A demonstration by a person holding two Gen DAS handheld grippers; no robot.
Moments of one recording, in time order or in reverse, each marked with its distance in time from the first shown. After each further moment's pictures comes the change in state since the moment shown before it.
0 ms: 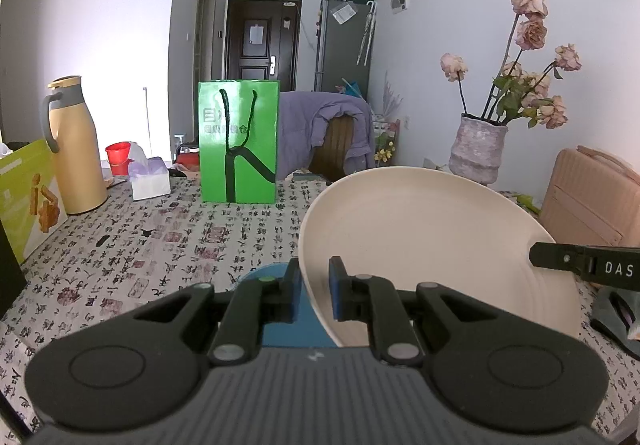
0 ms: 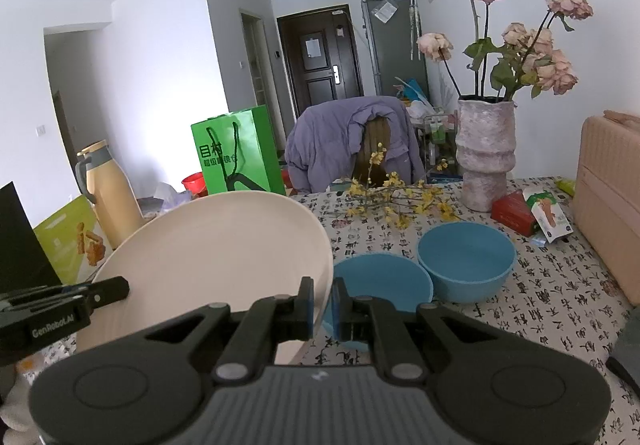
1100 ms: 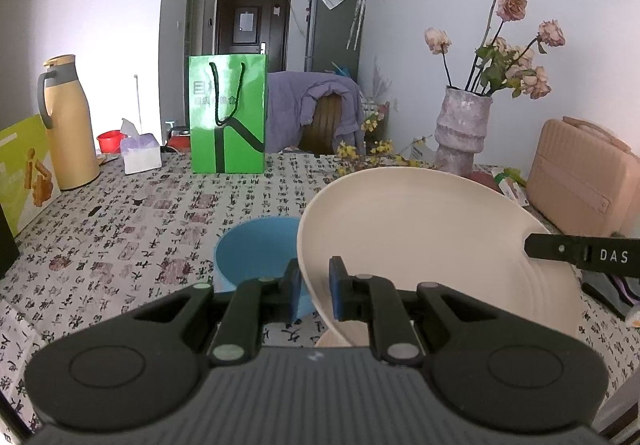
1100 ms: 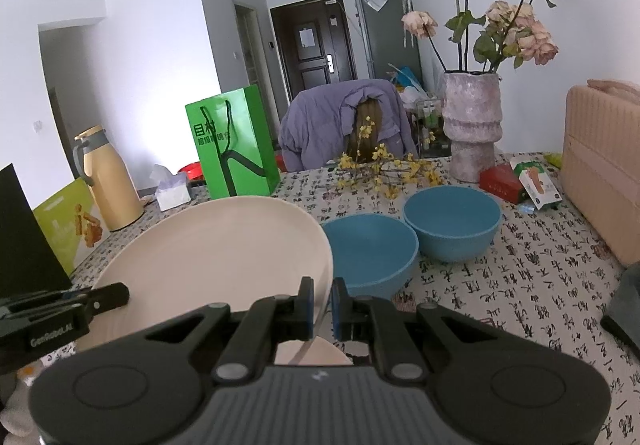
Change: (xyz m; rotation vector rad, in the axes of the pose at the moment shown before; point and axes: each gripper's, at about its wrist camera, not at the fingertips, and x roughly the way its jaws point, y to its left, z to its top) left arm -0.013 -0.009 -0.044 0.014 0.040 -0.026; right arm -0.014 -0.010 -0.042 0.025 0.035 -0.009
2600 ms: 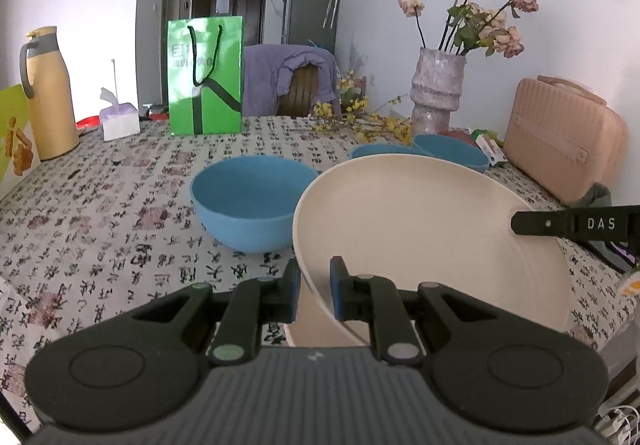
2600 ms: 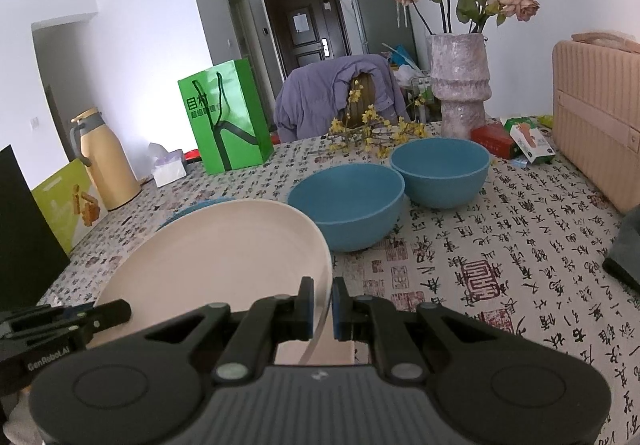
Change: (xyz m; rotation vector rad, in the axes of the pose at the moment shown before) left arm -0.002 -0.002 -0.058 0.031 0.059 -0.070; right arm 0.000 -0.017 -0.050 0.030 0.047 0.007
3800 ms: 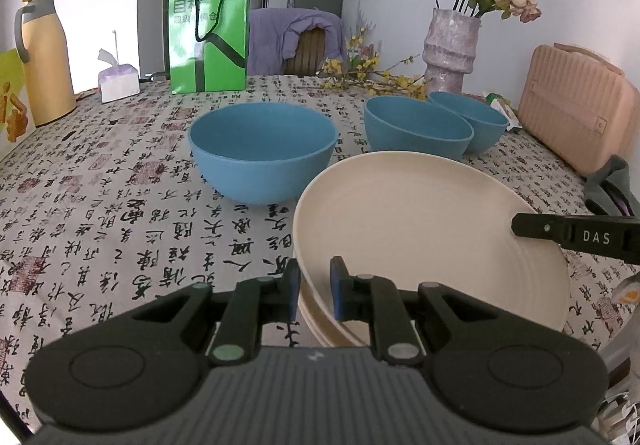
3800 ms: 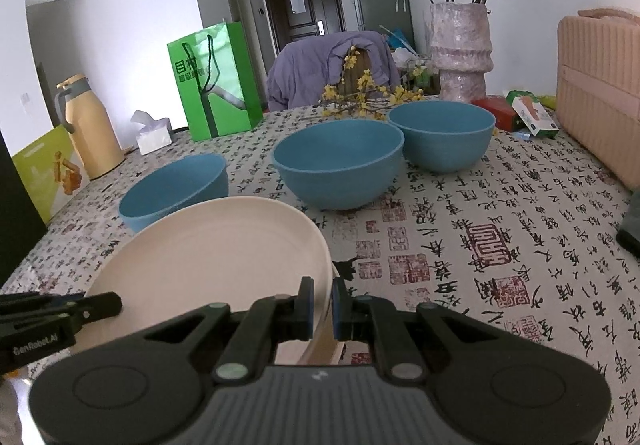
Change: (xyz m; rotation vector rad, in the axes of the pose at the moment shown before) left arm 0.034 0.008 -0.022 -0.009 0.092 0.019; right arm 0.038 -0.001 -0.033 -0.036 0.046 -0.045
